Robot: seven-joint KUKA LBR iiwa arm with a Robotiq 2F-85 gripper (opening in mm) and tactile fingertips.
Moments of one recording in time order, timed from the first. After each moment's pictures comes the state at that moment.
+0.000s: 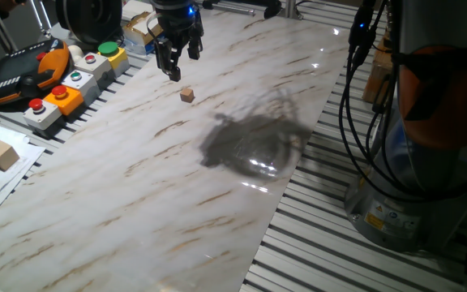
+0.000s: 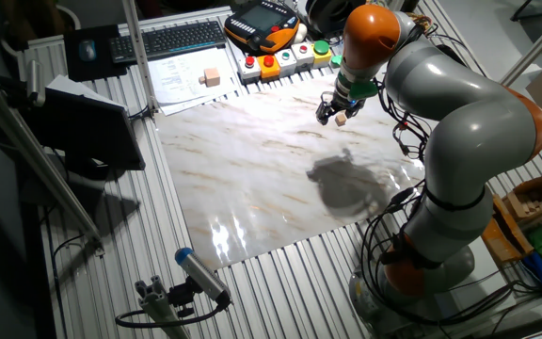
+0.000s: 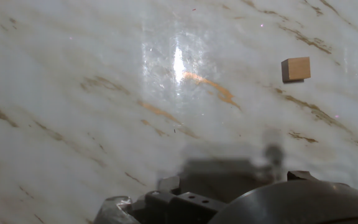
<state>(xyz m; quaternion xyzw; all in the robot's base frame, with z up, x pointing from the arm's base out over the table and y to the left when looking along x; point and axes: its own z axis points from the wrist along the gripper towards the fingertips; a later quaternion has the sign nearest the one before) 0.515 0.001 0.236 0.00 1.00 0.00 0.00</state>
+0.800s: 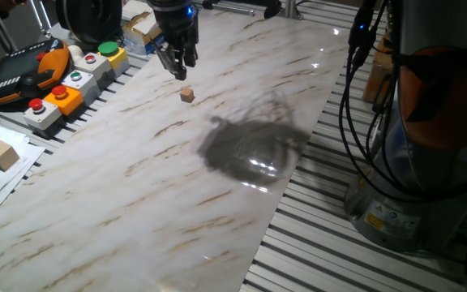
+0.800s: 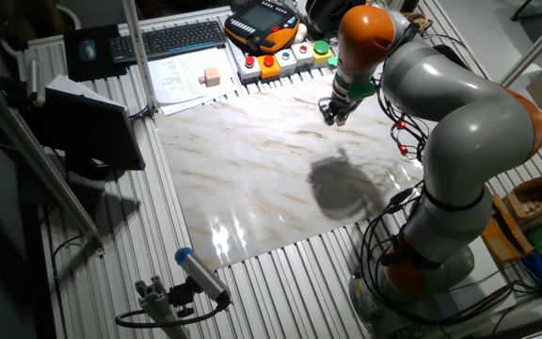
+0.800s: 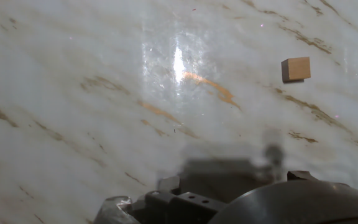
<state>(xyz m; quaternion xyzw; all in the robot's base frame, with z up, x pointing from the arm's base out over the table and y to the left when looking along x) 0.515 0.002 0.237 -0.03 1.00 -0.02 0.00</state>
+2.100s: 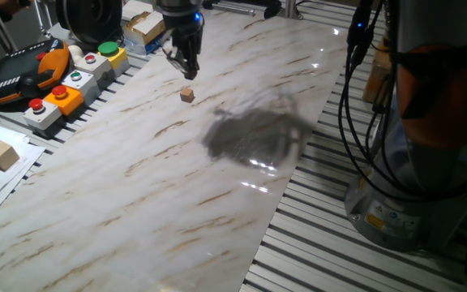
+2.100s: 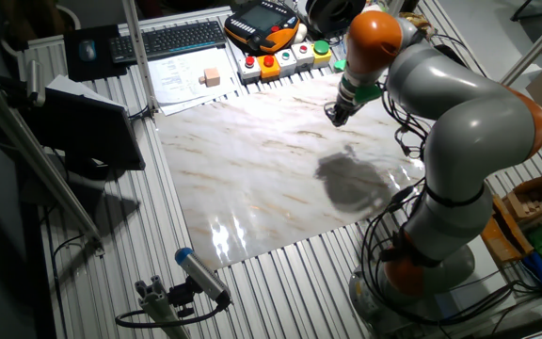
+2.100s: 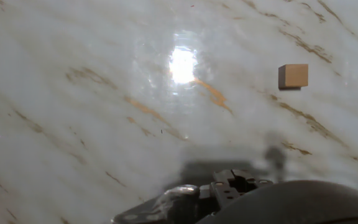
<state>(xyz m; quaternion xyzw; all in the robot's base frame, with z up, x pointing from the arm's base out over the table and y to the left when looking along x) 0.517 -0.026 0.203 -0.04 1.00 0.01 0.00</state>
